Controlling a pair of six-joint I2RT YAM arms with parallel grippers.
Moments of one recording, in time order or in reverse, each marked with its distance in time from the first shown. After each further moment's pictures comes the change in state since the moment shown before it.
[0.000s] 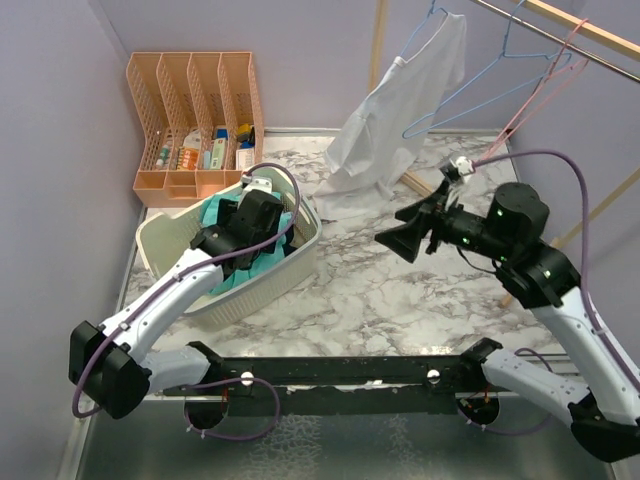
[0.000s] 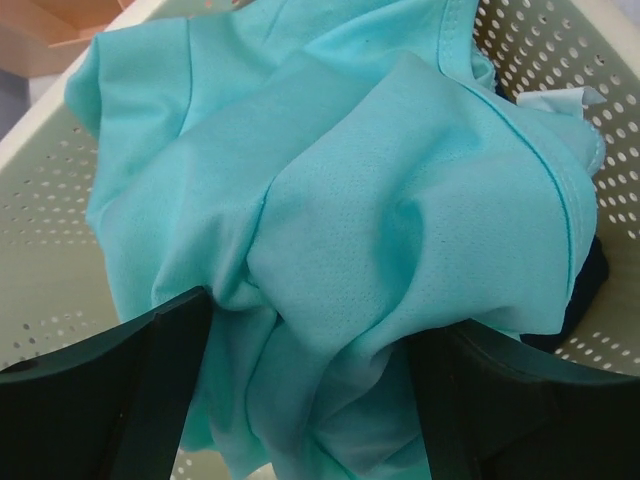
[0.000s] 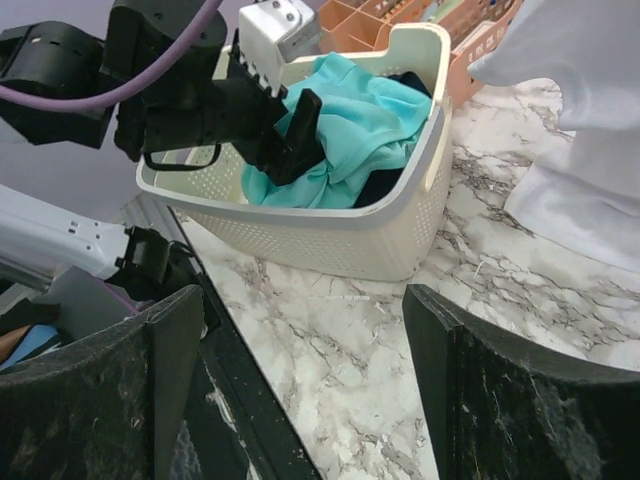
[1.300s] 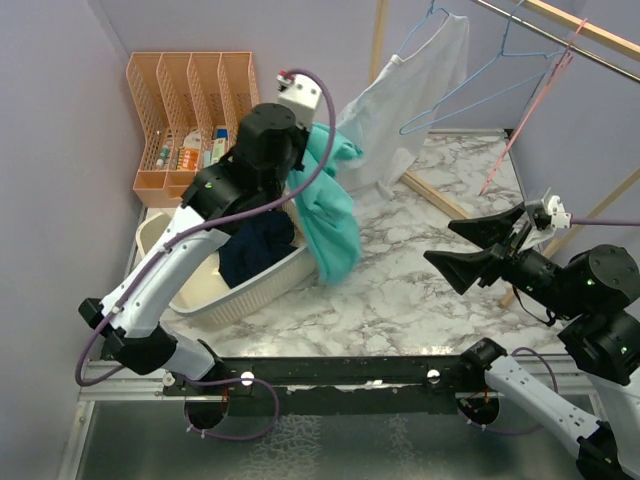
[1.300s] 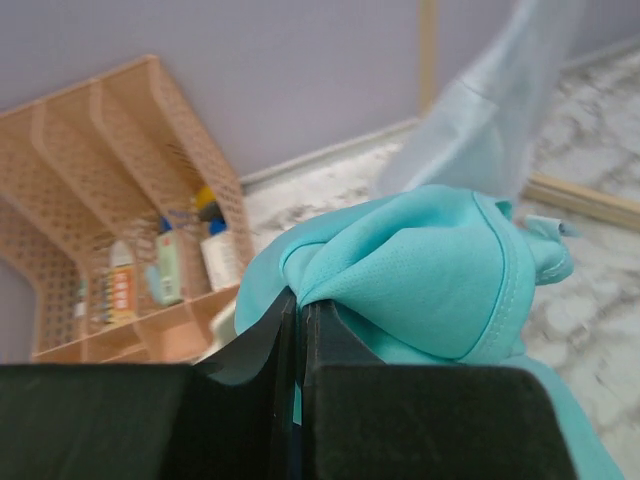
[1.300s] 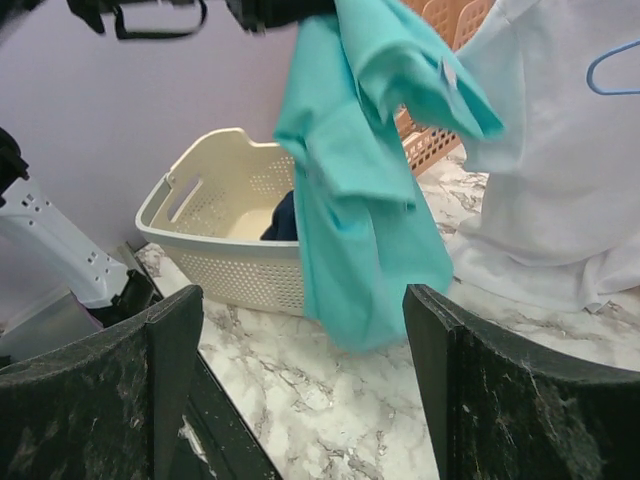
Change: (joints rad) left arm -0.212 0.272 0.813 0.010 0.095 0.305; right arm 0.000 -0.268 0.060 -0.122 0.133 -0.056
